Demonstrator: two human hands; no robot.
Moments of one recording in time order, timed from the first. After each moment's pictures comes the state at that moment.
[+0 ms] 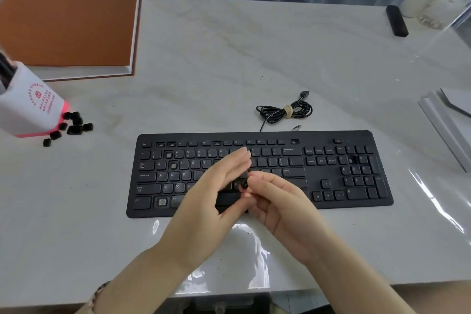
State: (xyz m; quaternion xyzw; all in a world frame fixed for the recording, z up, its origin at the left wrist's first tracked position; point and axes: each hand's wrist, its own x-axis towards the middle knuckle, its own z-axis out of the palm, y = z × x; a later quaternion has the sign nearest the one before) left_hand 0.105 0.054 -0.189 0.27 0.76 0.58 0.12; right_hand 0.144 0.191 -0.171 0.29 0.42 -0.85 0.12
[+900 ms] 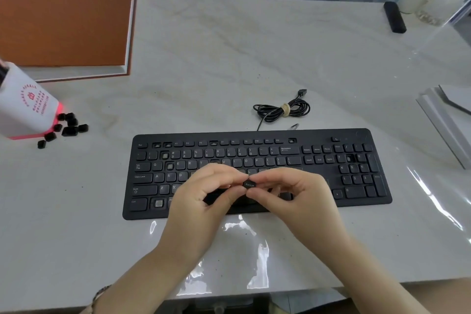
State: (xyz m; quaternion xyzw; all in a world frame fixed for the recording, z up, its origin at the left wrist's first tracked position) left_hand 0.102 0.060 -0.192 0.21 0.76 0.61 0.05; right_hand 0.151 0.208 -0.160 0.10 0.80 -0.59 -0.05
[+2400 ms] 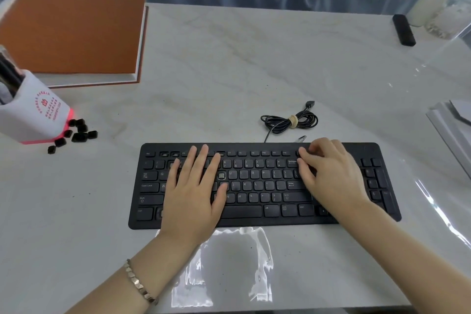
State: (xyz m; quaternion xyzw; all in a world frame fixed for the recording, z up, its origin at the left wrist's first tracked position) left_hand 0.064 0.047 -0.256 0.24 0.95 0.15 -0.08; right_hand 0.106 0.288 -0.220 0.08 0.98 -0.09 -0.15
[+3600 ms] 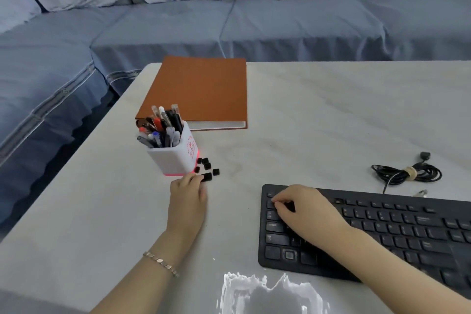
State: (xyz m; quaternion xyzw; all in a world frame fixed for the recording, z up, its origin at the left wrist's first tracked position) left_hand -0.036 -0.142 -0.244 0.03 0.97 0.23 -0.06; right_hand 0.025 0.085 -0.176 -0.02 0.95 -0.29 0.10
